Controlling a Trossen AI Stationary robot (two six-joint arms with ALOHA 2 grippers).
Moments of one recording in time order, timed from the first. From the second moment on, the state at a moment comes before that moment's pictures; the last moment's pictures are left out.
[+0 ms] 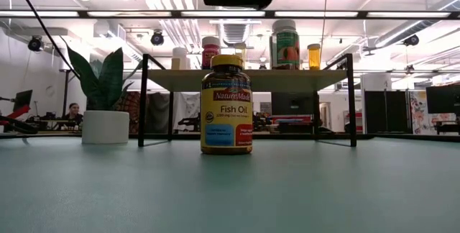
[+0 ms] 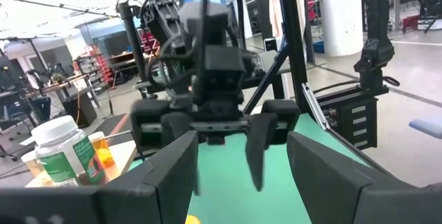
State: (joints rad) left arm -0.49 0.94 0.48 0.55 -0.38 0.24; right arm 0.29 1.68 1.07 0.27 0.28 -0.19
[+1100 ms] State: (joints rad) left arm -0.49 0.94 0.48 0.53 -0.38 0.24; right arm 0.21 1.79 1.24 -0.23 0.39 0.17
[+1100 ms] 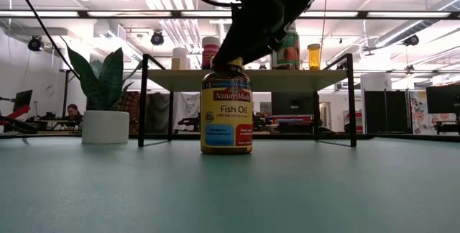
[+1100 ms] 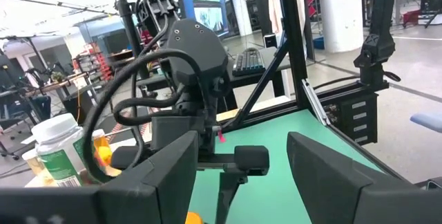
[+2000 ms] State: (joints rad) left arm -0.49 0.93 0.48 0.54 -0.38 0.25; right arm 0.26 1.73 1.24 -0.24 0.33 0.16
